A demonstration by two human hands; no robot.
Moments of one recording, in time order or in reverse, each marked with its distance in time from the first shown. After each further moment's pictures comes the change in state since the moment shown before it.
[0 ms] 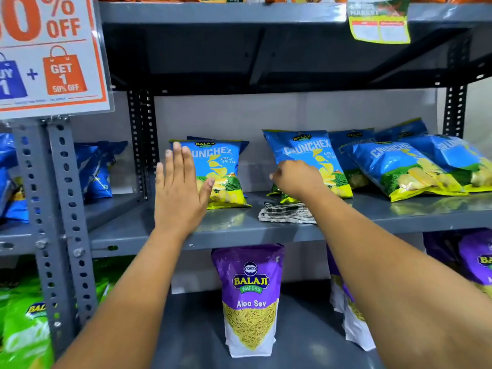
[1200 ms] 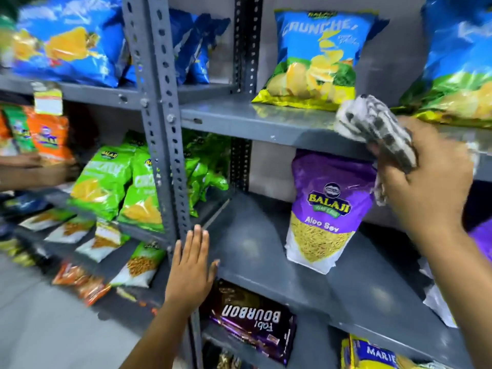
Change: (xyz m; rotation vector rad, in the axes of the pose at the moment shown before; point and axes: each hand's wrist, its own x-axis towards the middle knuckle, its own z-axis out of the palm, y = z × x) left_hand -0.343 -0.093 0.064 0.362 -0.427 -0.305; right_hand -0.118 -0.001 0.073 0.551 0.354 -0.350
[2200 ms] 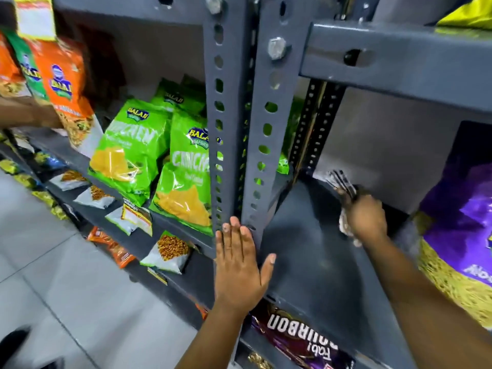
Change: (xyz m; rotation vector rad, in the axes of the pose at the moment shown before) left_hand 0.057 -0.058 0.090 -0.201 0.361 -0.071; right_hand -0.070 0.031 0.356 -0.016 -0.714 0.615
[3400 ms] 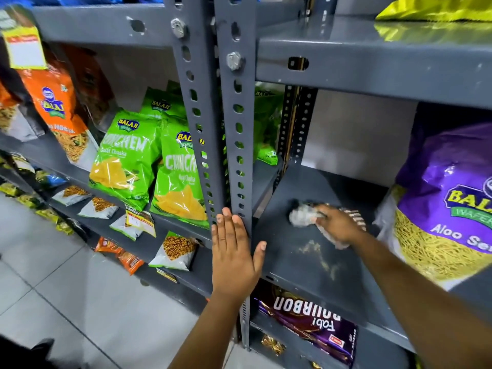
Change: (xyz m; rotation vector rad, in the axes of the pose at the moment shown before) left_hand -0.003 -0.002 -0.017 -0.018 -0.188 -0.045; right_hand -0.032 0.035 0.027 0.083 -0.415 -0.145
